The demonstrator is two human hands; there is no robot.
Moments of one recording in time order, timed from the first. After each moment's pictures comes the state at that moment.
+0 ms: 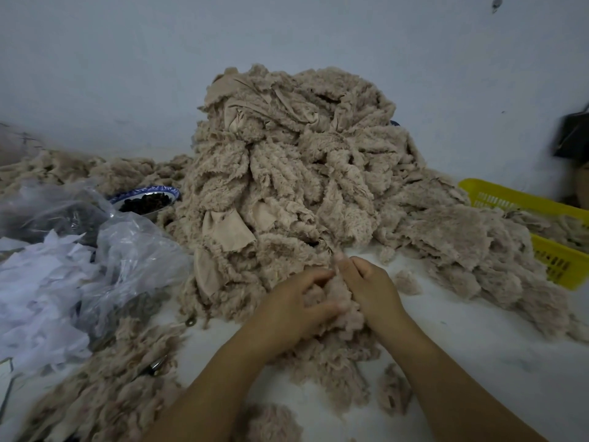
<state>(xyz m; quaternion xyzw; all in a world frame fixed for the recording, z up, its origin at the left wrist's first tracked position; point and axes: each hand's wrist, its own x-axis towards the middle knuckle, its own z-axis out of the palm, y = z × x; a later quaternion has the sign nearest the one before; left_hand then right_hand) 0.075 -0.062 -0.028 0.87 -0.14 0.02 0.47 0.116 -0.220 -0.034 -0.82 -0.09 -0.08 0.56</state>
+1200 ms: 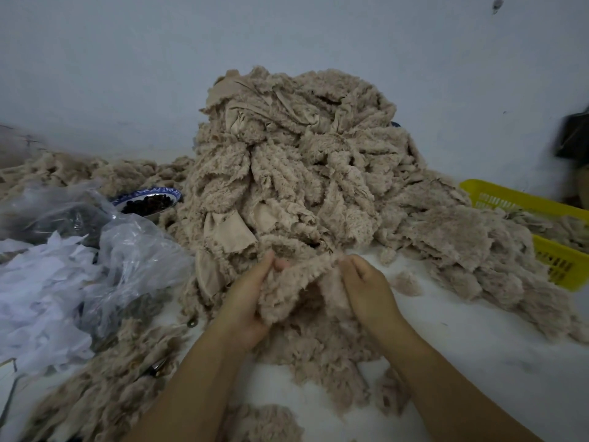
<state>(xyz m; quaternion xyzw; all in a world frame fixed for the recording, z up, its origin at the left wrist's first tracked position) 0.087 -0.035 -0.023 0.44 0.09 -0.07 0.89 0.108 -0.211 -0.034 -0.79 -0.08 -0.07 0.60</state>
